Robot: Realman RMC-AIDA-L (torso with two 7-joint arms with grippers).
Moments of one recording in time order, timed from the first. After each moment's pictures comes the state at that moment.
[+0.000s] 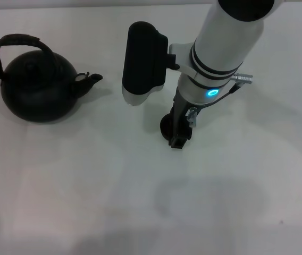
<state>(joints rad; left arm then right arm) -0.34 -2.08 2.77 -0.07 -1.37 1.31 -0.49 1.10 2.03 -2.19 -0.84 0.91 1.17 -0.60</state>
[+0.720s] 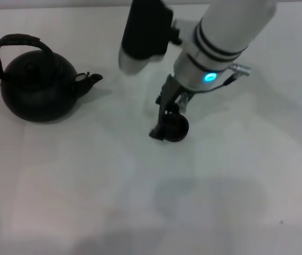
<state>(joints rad) -0.34 -2.07 2.77 -0.08 -1.37 1.31 -0.49 1.03 2.02 -1.97 -0.90 0.92 1.20 -0.65</state>
